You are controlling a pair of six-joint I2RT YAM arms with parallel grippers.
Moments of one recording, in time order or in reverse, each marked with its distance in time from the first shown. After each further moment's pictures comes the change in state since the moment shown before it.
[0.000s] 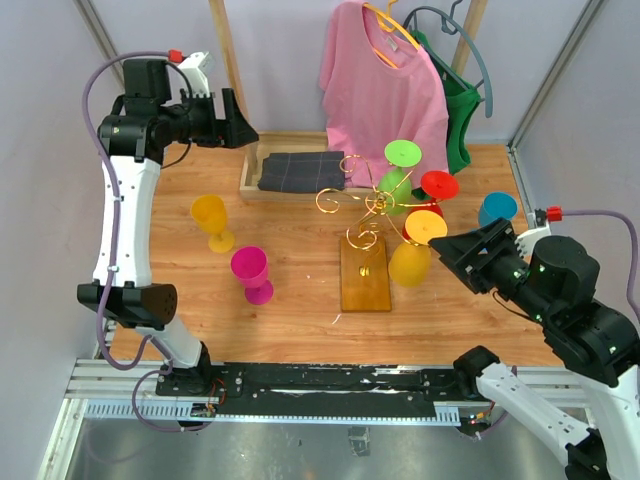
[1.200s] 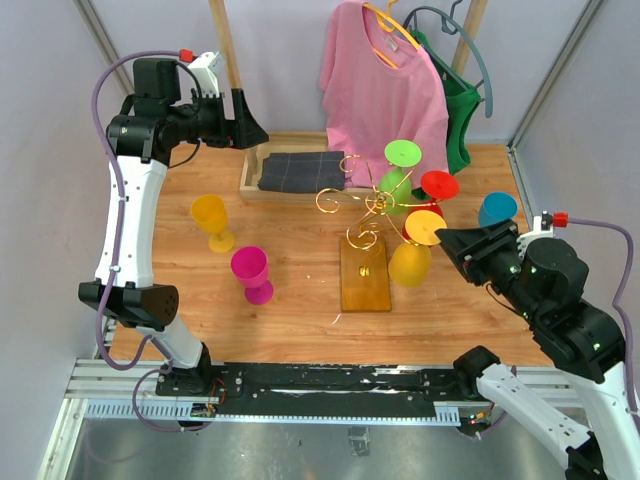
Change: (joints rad) left arm -0.066 0.001 -0.004 0.038 0.015 -0.032; right arm 0.000 -0.038 -0.108 0.130 0.139 0.117
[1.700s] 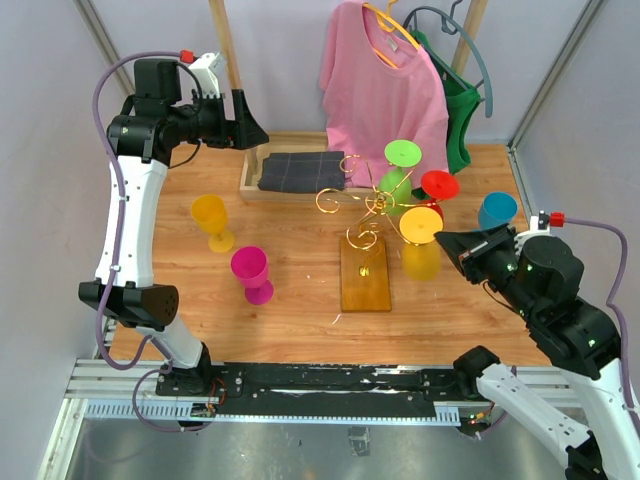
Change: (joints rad) left arm -0.001 0.000 -0.006 0.000 0.000 0.001; right arm 0.000 0.010 -0.023 0.024 -0.001 0.035
